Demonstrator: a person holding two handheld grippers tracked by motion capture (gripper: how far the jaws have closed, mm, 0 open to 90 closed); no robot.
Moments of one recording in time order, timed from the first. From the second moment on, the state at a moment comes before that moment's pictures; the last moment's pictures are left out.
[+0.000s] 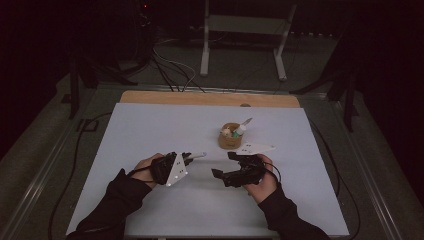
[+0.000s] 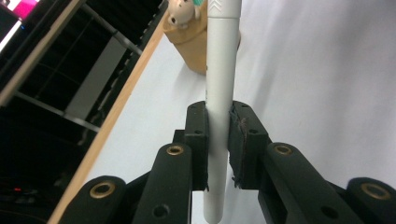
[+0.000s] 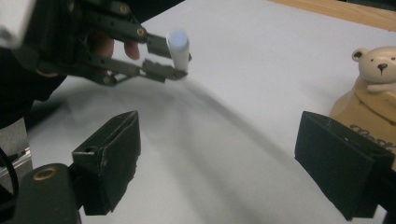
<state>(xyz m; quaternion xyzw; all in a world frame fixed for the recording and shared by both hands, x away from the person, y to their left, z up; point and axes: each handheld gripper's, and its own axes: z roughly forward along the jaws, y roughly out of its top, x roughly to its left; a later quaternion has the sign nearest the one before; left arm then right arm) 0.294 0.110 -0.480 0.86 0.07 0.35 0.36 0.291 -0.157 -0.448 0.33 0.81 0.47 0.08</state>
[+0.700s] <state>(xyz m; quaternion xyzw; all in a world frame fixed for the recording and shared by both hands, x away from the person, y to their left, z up) 0.304 0.119 -0.458 0.85 0.17 0.19 0.46 0.285 -0.188 -0.471 0.32 0.81 0.48 0.08</state>
